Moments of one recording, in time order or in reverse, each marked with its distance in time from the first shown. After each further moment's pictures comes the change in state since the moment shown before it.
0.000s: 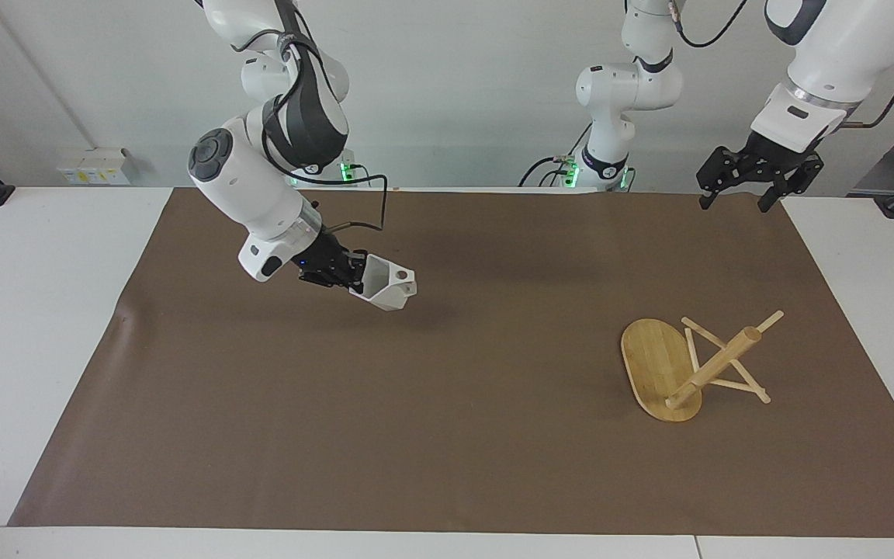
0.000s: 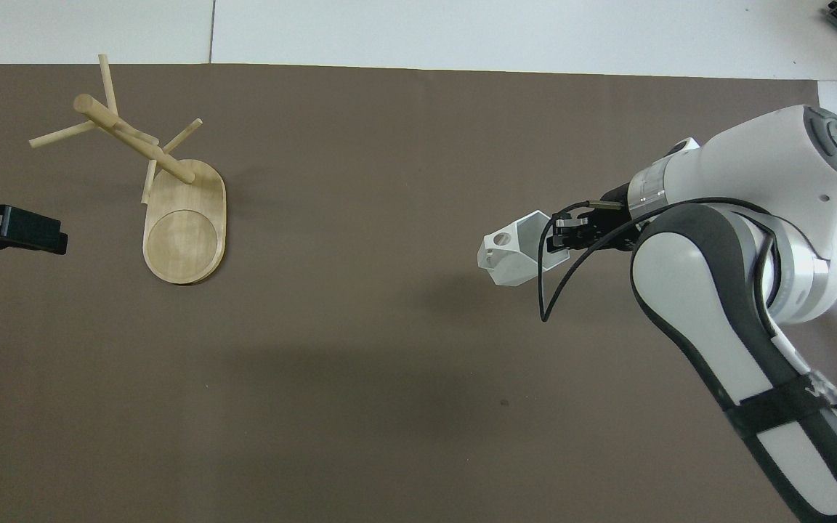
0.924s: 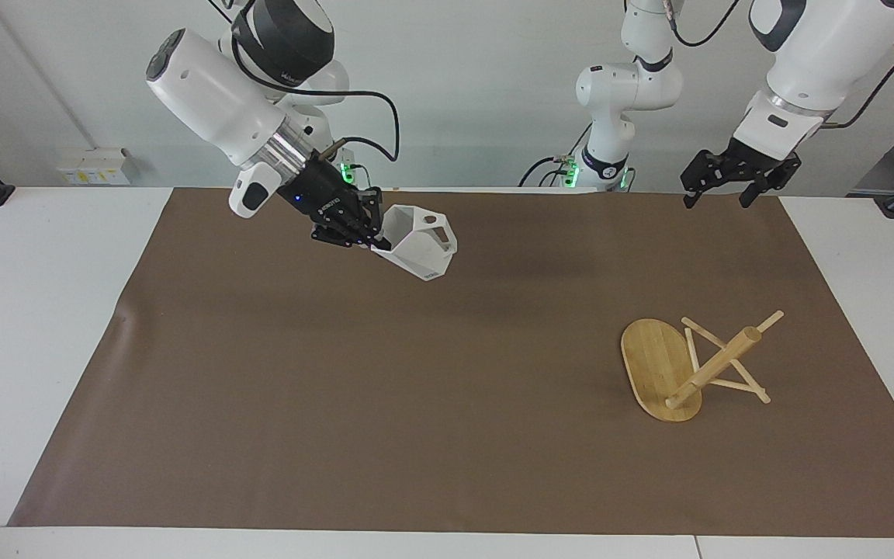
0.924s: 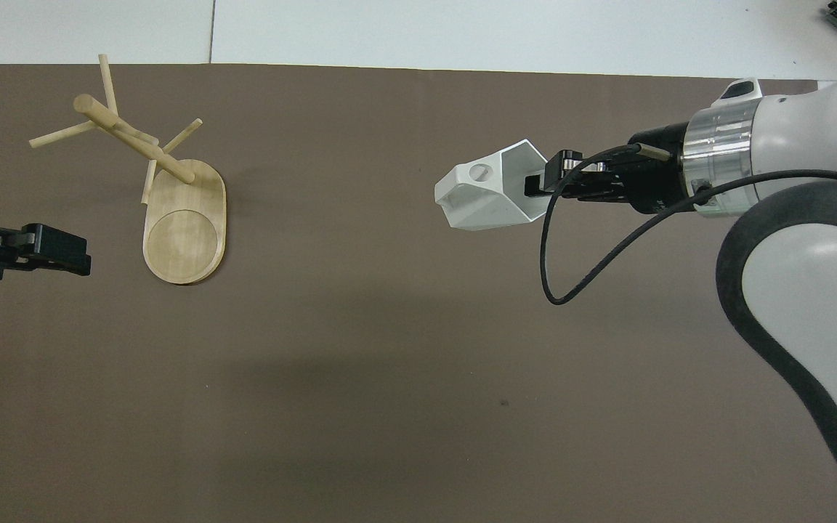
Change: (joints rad) left arm -0.007 -0.039 -0.026 -0.082 -0.011 -0.033 -0.140; right arm -0.001 -0.081 0.010 0.157 0.238 0.007 0.000
